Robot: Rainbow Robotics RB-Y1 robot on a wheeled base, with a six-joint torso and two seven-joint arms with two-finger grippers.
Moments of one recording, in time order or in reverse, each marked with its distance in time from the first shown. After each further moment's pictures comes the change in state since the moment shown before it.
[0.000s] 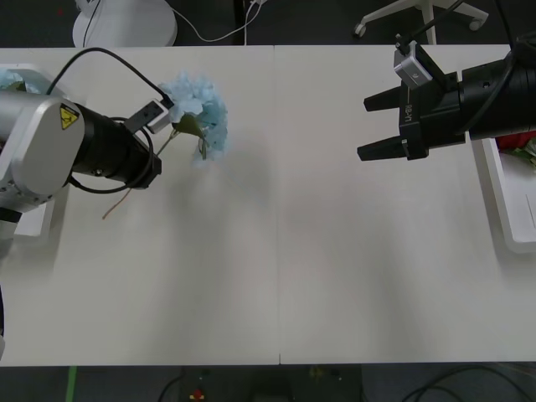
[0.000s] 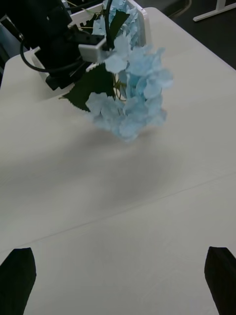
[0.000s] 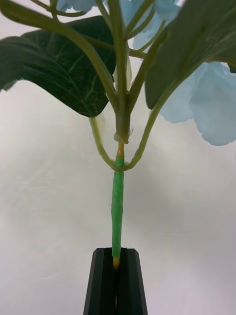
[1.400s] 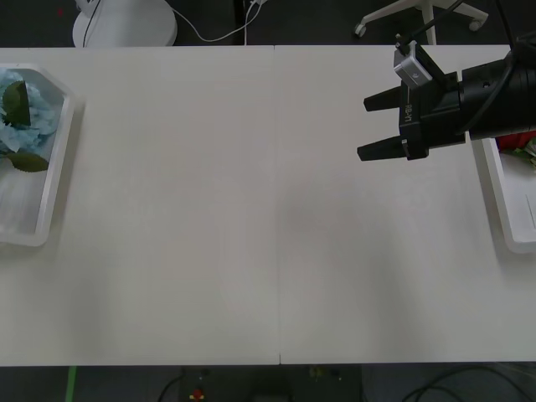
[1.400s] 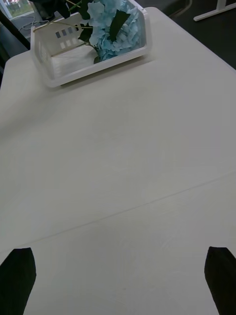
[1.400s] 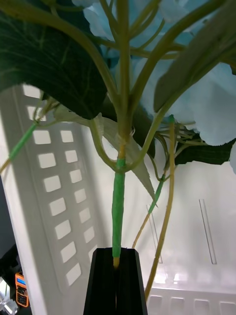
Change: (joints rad) right arm 0.000 0.000 0.000 -0.001 0.000 0.000 0.000; left arm -0.001 0.278 0.468 0.508 -0.234 0.228 -0.142
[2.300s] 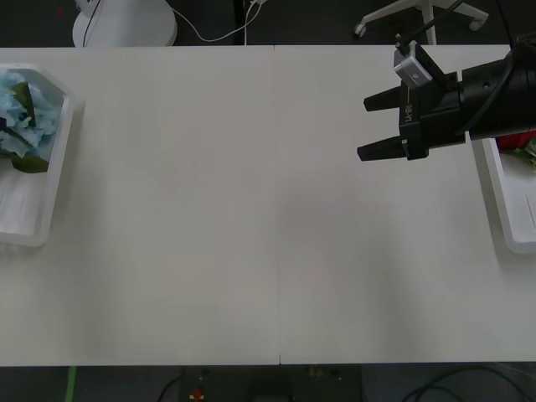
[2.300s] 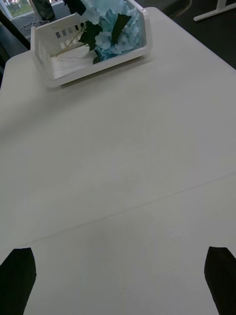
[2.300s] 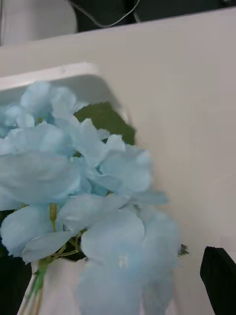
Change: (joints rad) right arm 0.000 0.000 0.000 0.000 0.000 0.000 0.000; left arm 0.000 0.005 0.032 -0.091 0.513 -0.074 0.026
